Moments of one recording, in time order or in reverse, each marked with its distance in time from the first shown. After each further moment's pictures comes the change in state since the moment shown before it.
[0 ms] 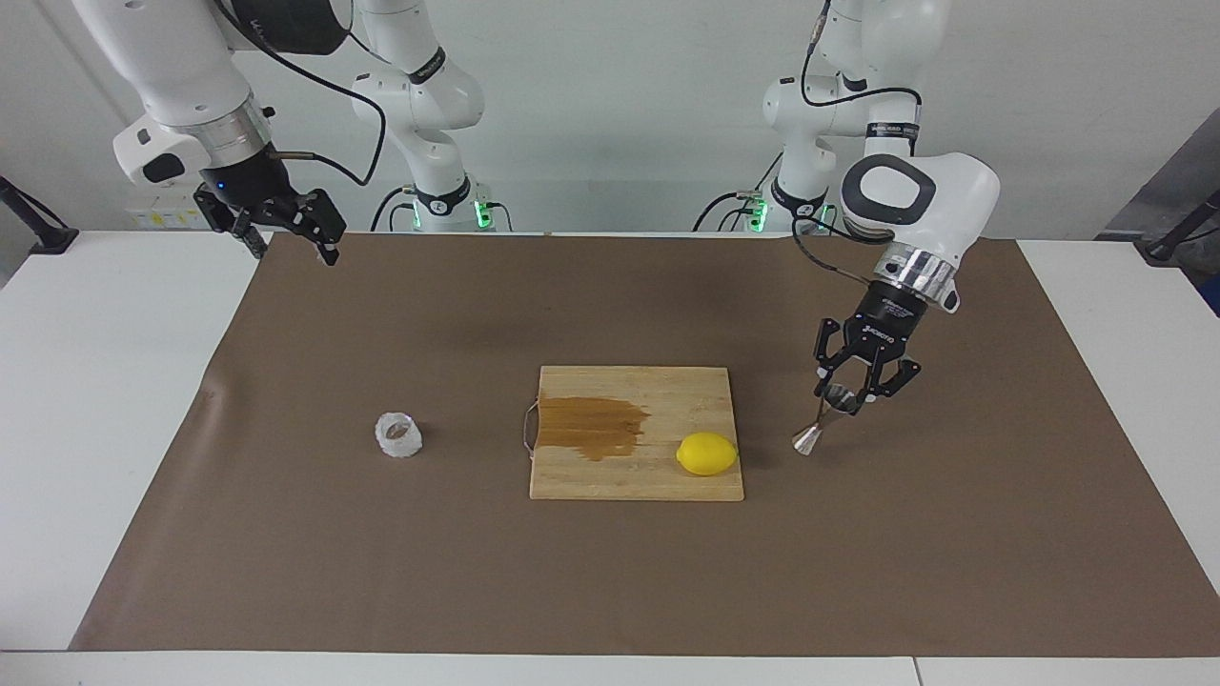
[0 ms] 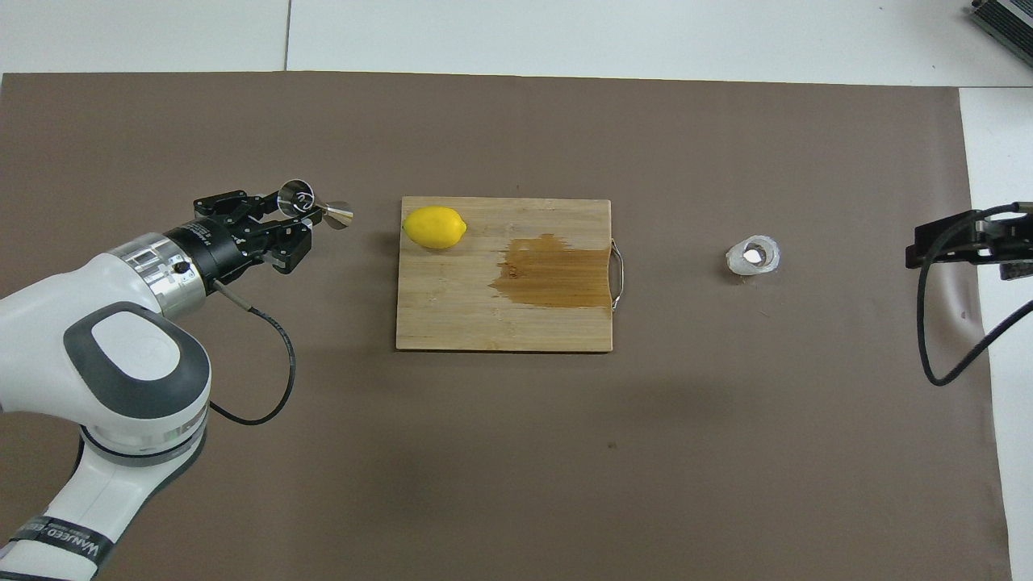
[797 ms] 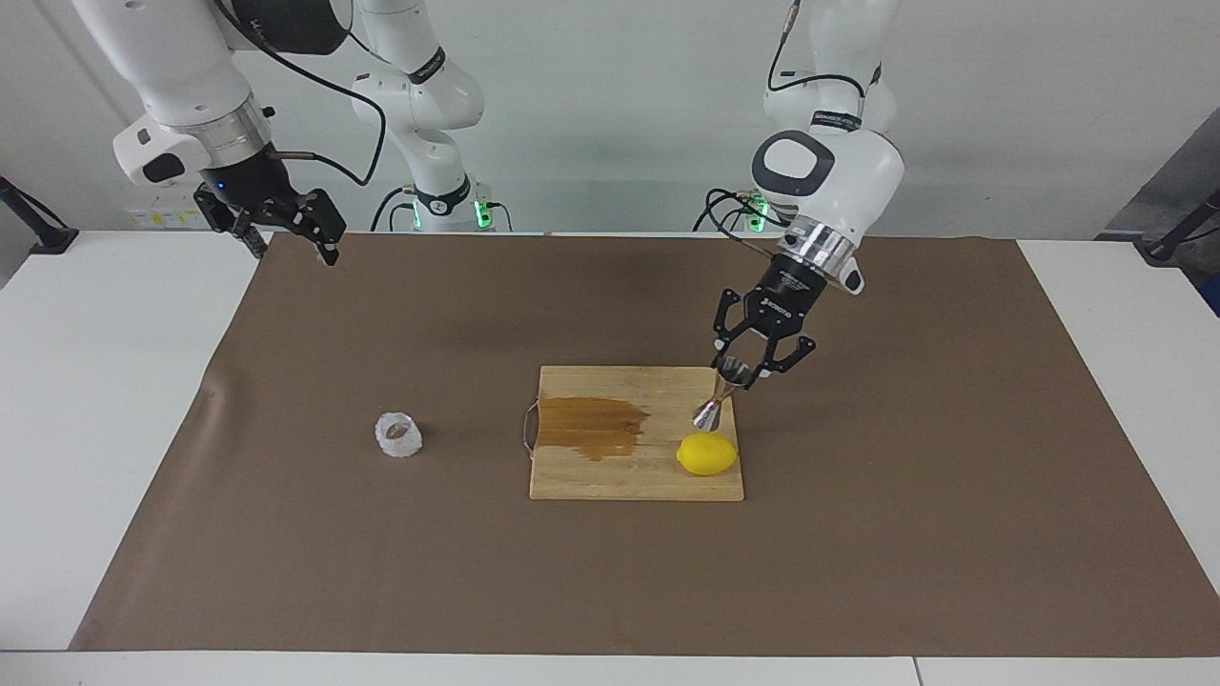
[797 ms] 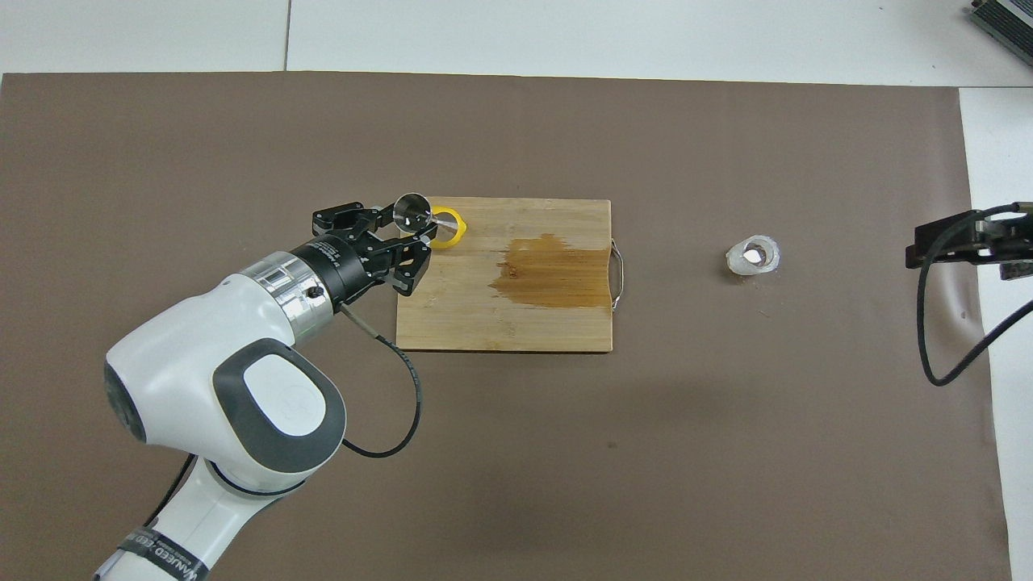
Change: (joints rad) left arm -0.275 0.017 -0.002 0.041 0.000 0.165 -0.140; right arm 0.000 0.000 0.000 0.000 0.000 0.000 0.000
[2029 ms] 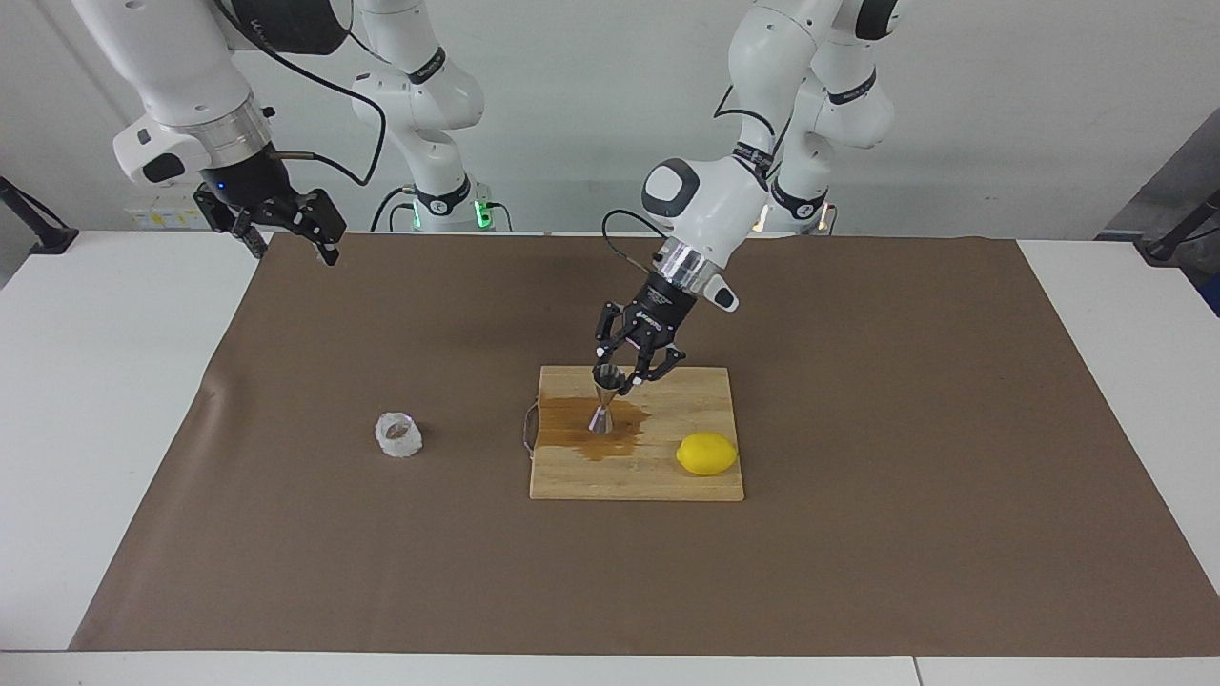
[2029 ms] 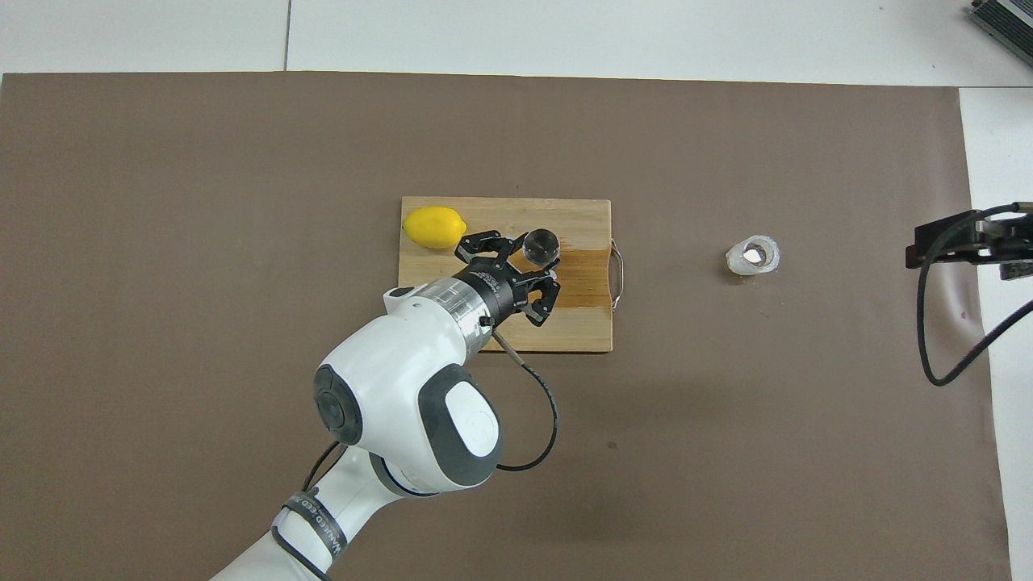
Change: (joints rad) left arm -0.246 0.257 0.001 0.163 0.071 0.165 -0.030; right arm 0.000 0.000 0.000 0.000 0.000 0.000 0.000
